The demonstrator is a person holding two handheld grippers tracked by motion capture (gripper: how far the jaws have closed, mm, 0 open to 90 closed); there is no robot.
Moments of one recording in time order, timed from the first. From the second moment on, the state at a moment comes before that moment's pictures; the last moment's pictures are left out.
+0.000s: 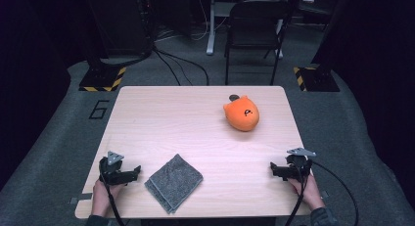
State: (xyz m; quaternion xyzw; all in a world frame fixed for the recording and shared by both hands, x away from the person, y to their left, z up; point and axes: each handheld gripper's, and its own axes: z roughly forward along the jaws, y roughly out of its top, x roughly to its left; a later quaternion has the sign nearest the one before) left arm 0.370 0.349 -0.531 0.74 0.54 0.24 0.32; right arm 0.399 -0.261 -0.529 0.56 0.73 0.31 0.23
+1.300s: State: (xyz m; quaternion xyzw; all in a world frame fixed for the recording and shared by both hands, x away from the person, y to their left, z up) left arm 0.370 0.349 -0.531 0.74 0.54 0.24 0.32; right arm 0.420 -0.245 -0.477 0.53 0.76 0.31 0.21
